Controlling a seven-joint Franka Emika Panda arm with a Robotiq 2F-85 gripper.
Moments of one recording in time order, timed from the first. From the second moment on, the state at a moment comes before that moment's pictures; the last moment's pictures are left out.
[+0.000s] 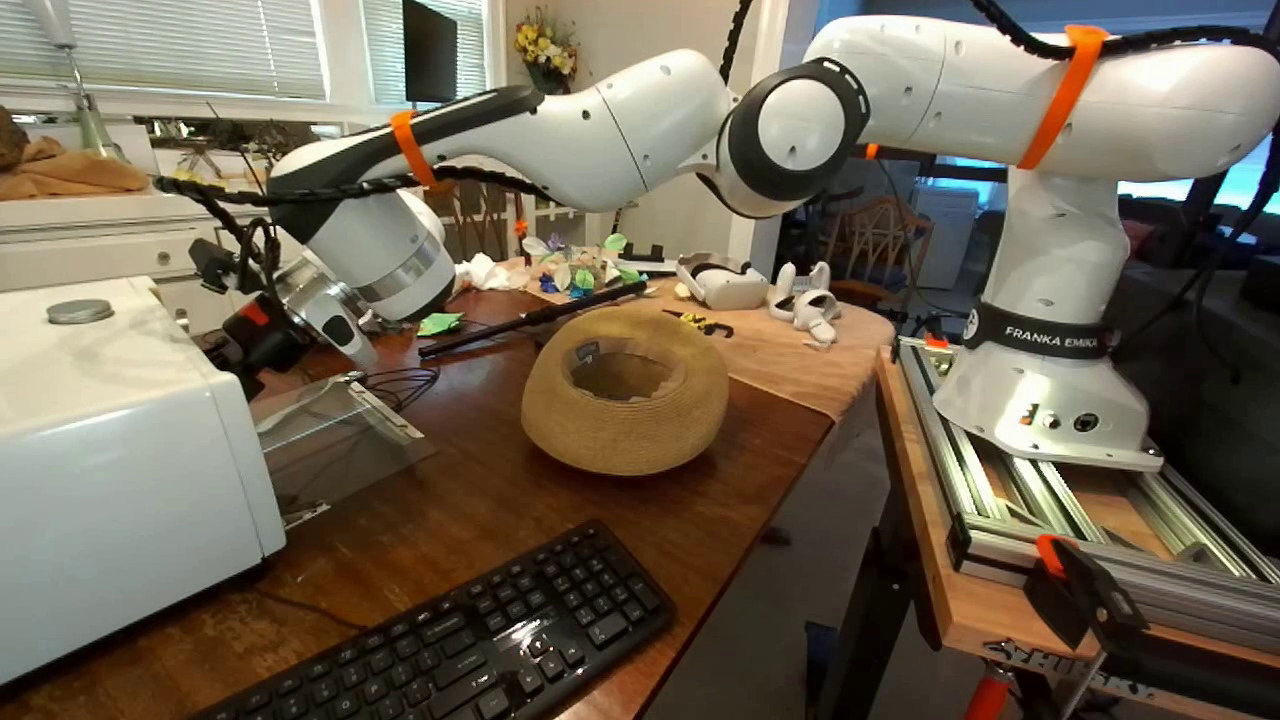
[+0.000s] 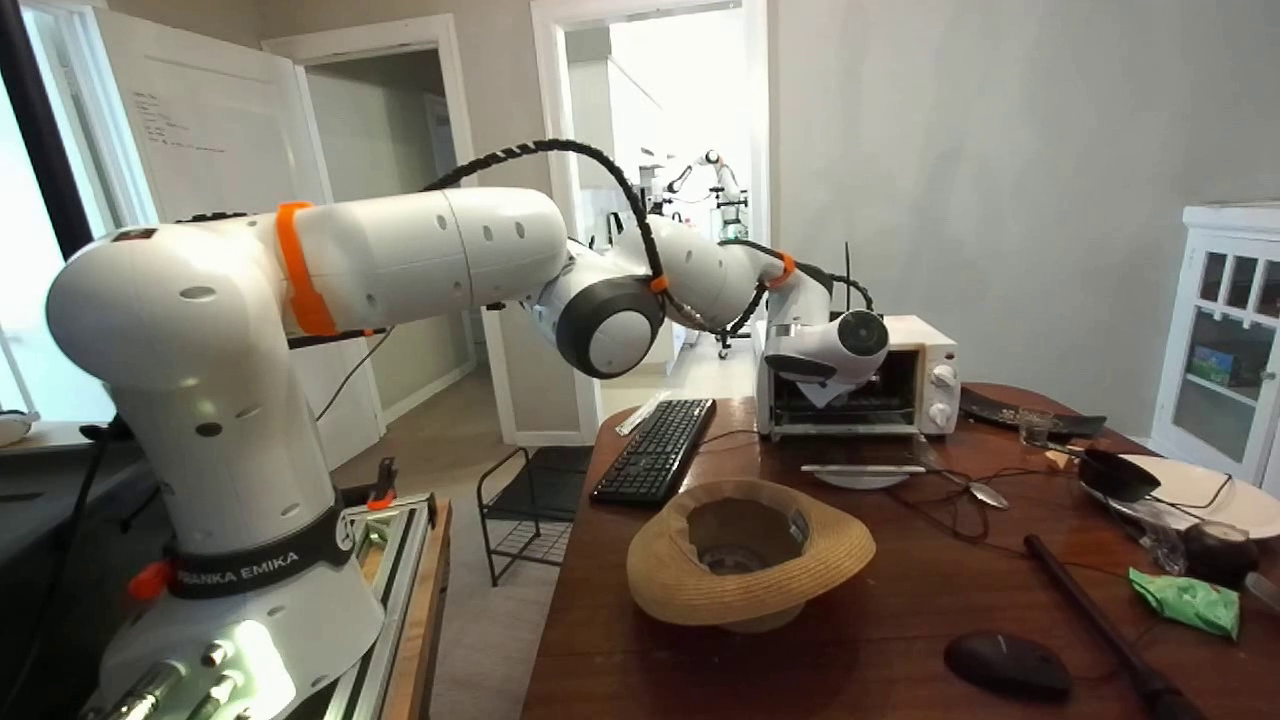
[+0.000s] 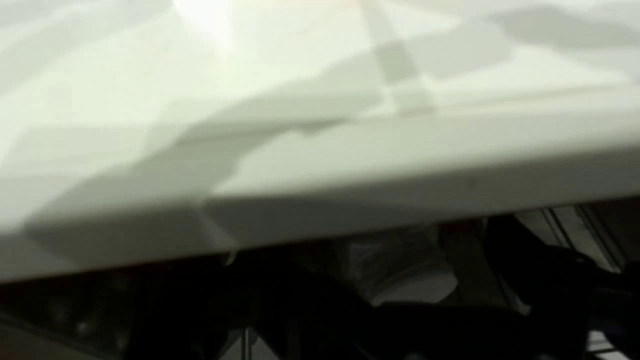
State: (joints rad) arm 0.25 1.48 0.29 -0.64 0.95 2.58 1.57
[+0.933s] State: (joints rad) arm 0.23 1.47 0.22 -0.63 0.93 2.58 1.57
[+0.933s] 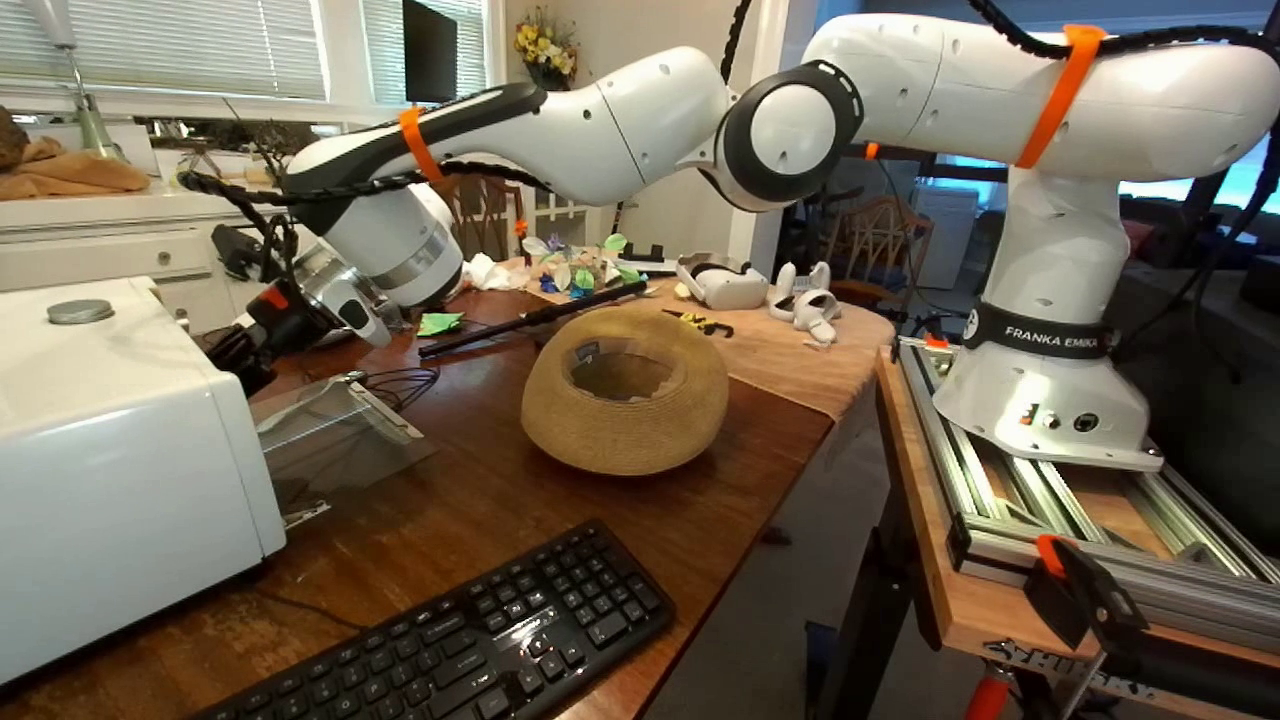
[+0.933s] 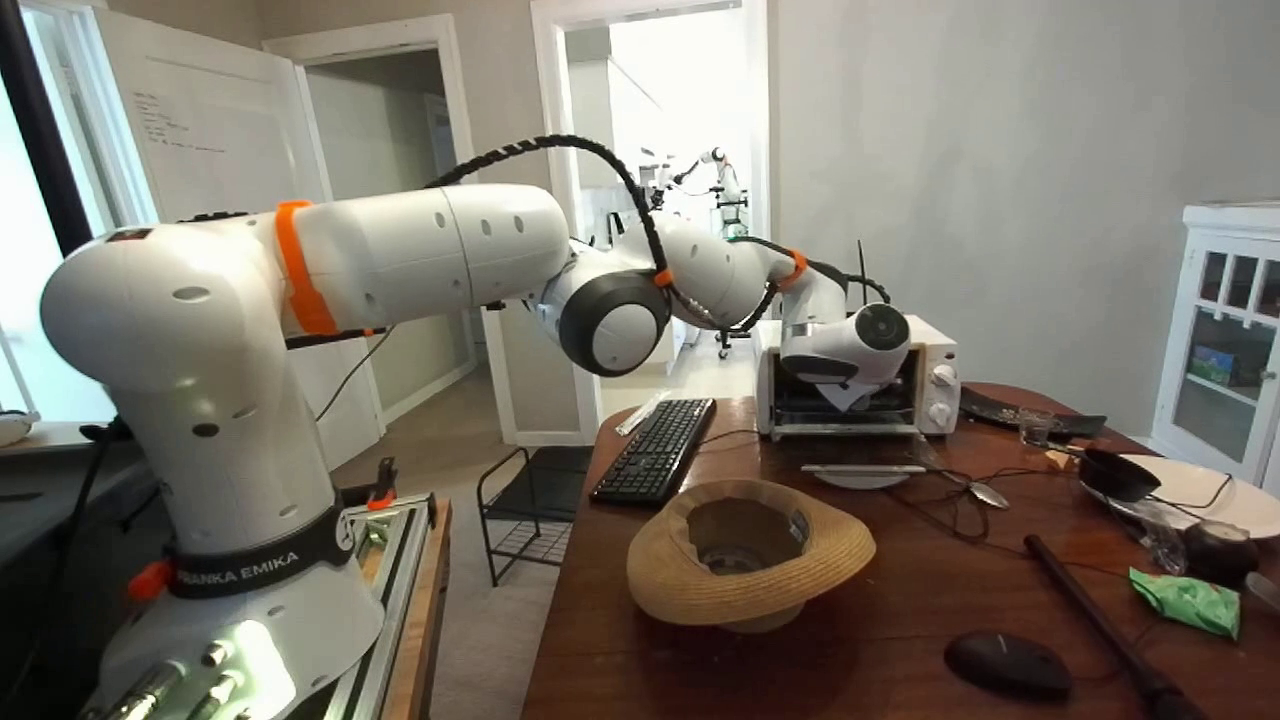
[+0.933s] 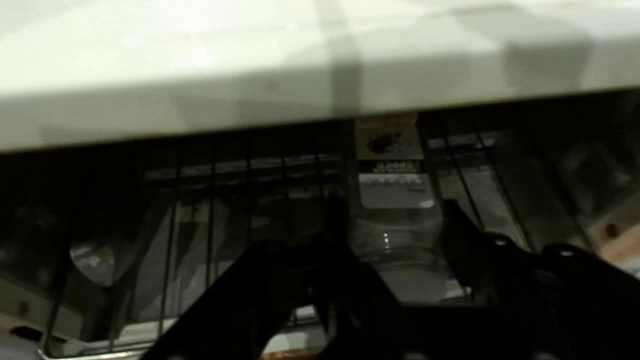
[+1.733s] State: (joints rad) arm 0.09 1.36 0.07 -0.72 0.89 2.35 1.59
